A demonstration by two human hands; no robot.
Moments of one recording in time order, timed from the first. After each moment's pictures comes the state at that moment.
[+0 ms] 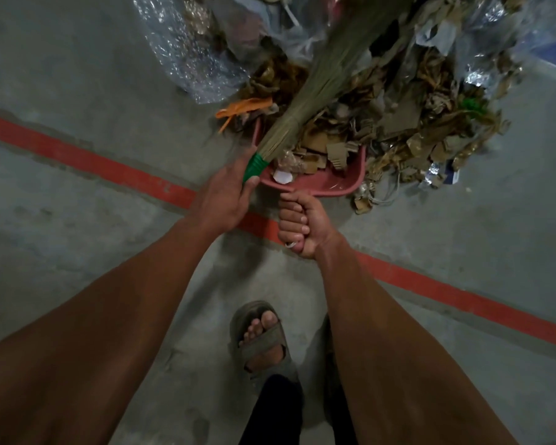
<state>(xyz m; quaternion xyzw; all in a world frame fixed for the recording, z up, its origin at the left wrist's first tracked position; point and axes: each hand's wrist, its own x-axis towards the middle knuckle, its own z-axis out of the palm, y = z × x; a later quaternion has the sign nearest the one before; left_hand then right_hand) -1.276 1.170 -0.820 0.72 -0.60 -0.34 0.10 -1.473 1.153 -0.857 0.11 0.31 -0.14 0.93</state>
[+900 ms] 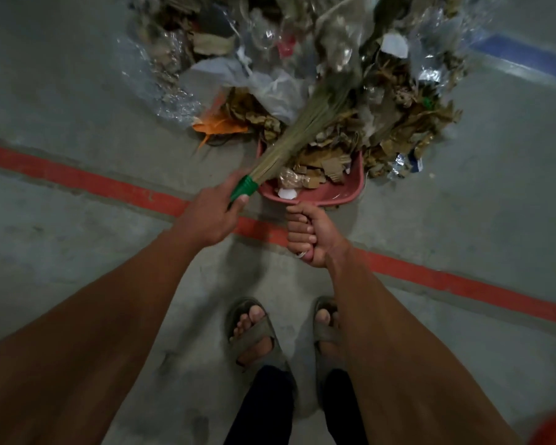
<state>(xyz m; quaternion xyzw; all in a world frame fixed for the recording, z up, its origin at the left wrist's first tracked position) -1.303 1.182 -0.783 0.67 -0.63 -0.39 0.06 -1.543 1.168 -0.828 0.09 0.37 -0.14 0.91</state>
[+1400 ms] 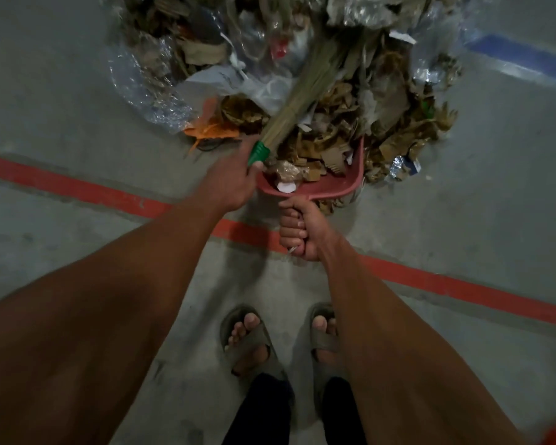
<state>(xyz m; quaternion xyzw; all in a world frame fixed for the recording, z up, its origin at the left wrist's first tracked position) -1.343 1.109 -0.807 0.70 -0.61 -0.36 0.06 -1.538 1.150 -0.835 0.05 0.44 -0.15 0.88</state>
